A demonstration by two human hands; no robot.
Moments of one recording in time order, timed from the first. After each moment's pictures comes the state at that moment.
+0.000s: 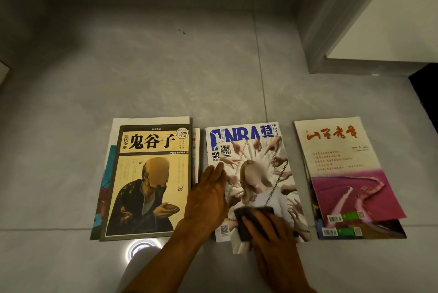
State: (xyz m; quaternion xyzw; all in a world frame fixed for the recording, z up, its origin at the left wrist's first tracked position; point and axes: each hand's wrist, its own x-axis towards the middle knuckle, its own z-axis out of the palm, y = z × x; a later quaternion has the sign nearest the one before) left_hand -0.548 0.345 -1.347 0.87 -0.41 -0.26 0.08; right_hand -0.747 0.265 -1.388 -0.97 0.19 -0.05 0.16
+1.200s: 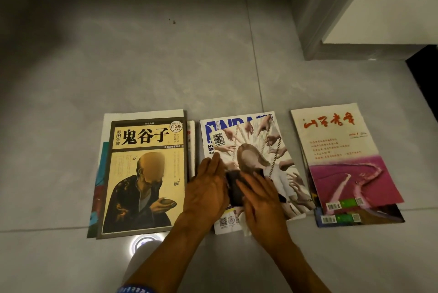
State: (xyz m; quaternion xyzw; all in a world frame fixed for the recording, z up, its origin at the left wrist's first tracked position) left_hand -0.553 0.337 -1.345 0.88 -0.41 -0.25 0.05; right_hand -0.694 0.240 -1.410 -0.94 0.22 -0.14 0.23
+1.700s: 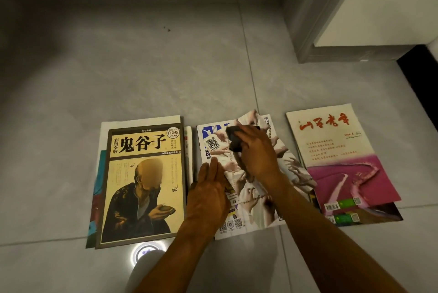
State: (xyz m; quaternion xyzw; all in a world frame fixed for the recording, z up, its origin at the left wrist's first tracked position) left_hand -0.557 0.334 -1.350 0.87 -0.39 -0.29 0.01; right_hand -0.590 0.162 -1.377 -0.93 0.26 -0.10 0.24
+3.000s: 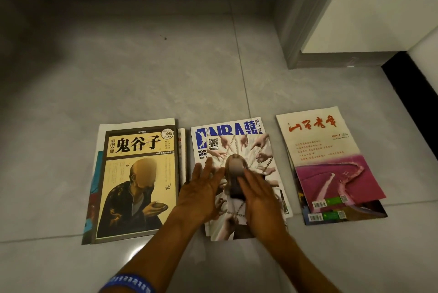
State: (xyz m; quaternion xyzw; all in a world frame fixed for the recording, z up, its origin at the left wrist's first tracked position) left_hand -0.551 0.330 -1.338 0.83 -0.44 -0.33 -0.03; right_hand -0.705 0.229 -1.397 -0.95 0.28 -0.05 0.12
